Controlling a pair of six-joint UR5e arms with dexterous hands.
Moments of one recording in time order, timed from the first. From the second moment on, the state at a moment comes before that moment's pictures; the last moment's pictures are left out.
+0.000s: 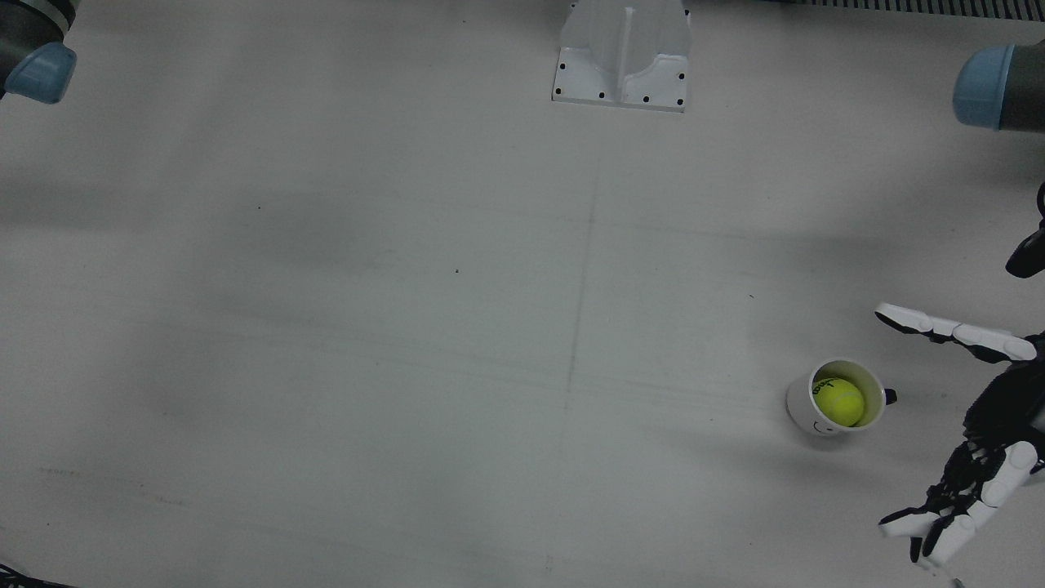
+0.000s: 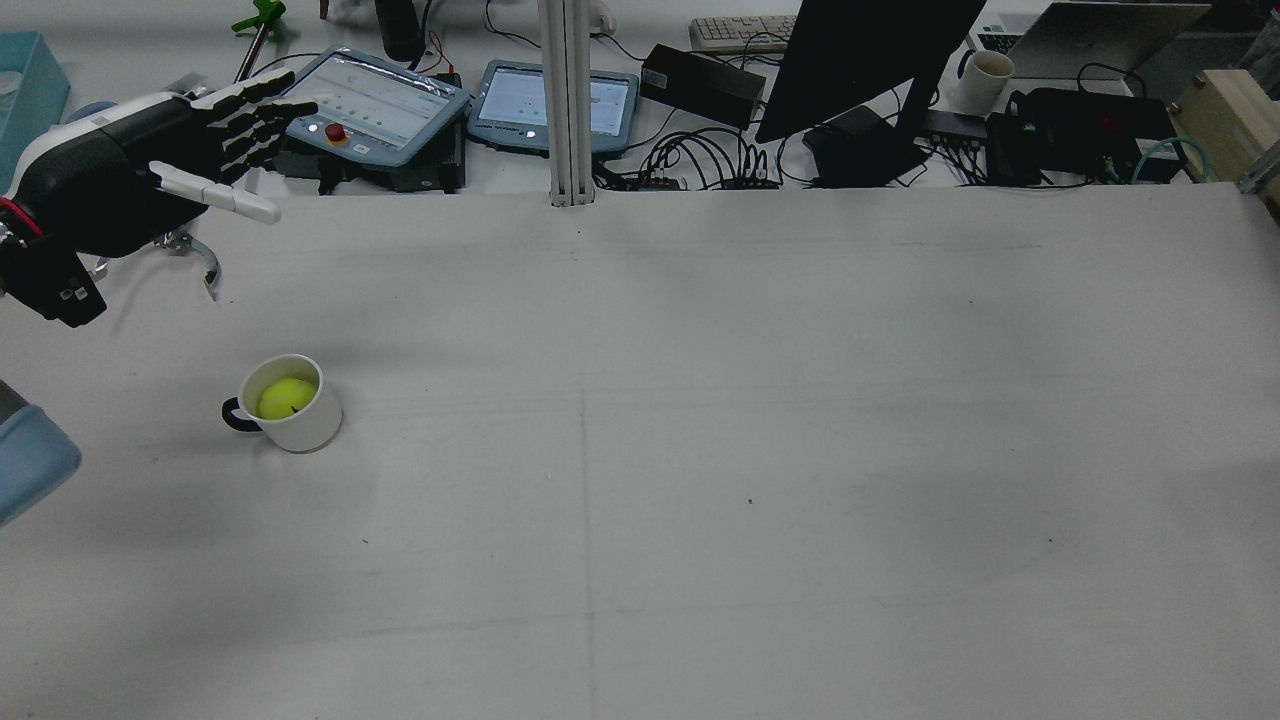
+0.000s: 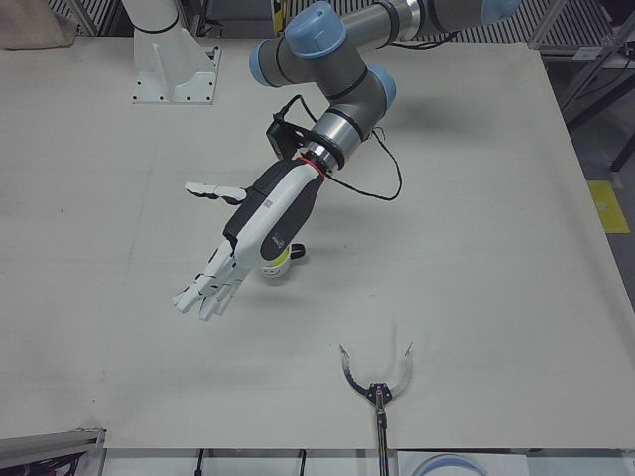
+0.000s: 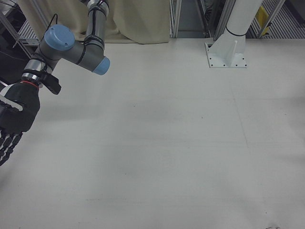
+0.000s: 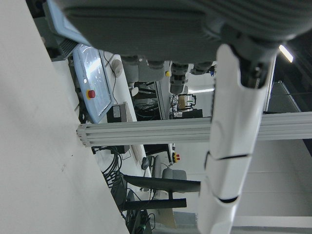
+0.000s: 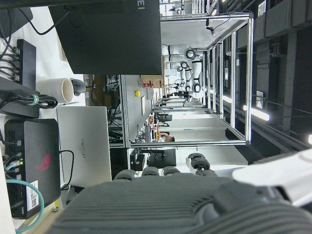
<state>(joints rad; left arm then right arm) -1.02 -1.98 -1.85 0.40 1.58 0.21 1.48 -1.43 1.46 -3.32 -1.41 0.08</state>
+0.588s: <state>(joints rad) -1.15 -2.03 -1.70 0.38 1.59 0.21 1.48 -1.43 1.46 -3.32 -1.41 0.08</state>
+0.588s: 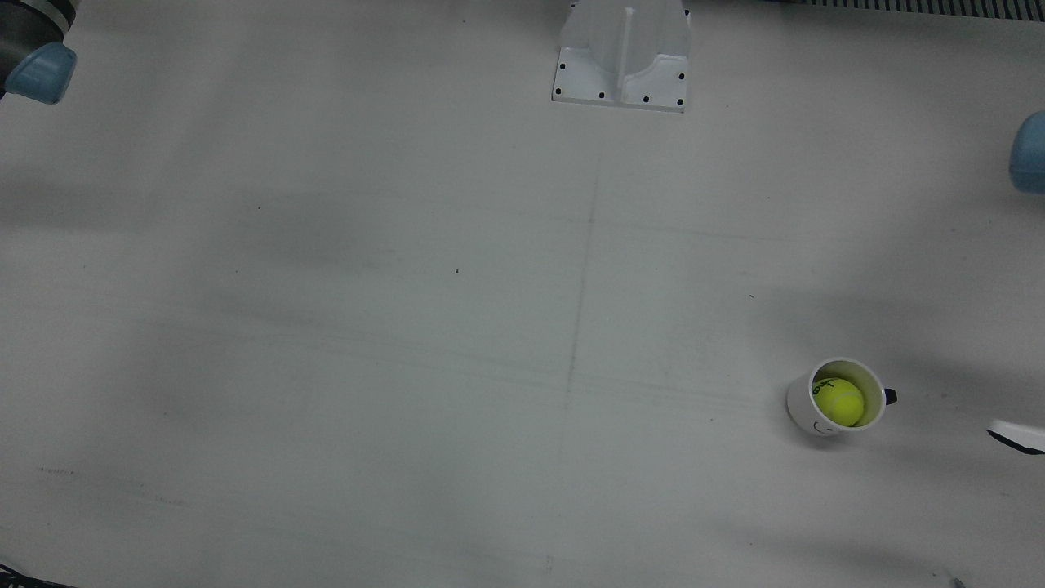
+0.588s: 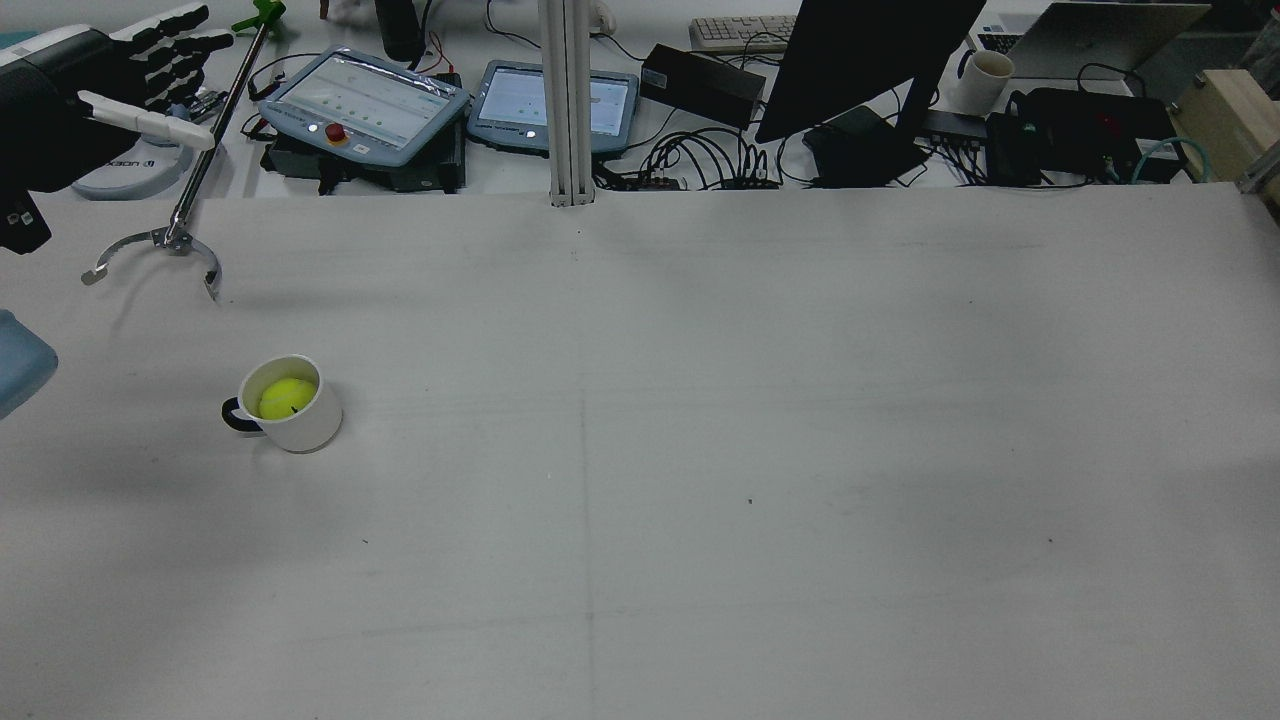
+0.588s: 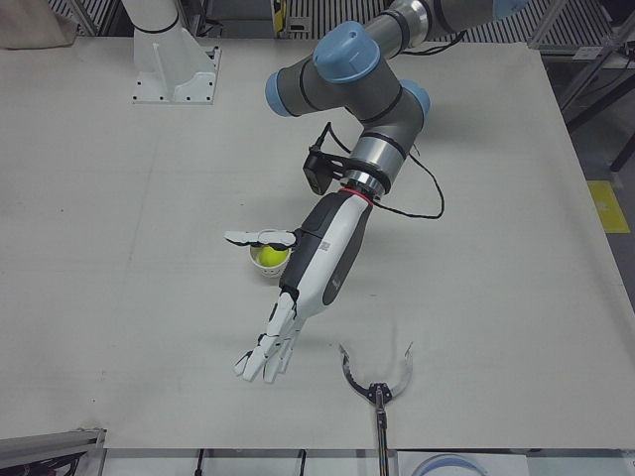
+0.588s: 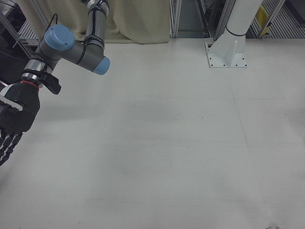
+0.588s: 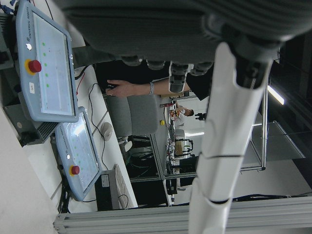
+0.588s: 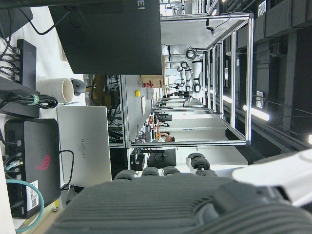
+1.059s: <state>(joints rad) -1.17 -2.03 -1.71 0.37 1.59 0.21 1.48 -1.43 1.46 -3.32 -1.41 0.08</state>
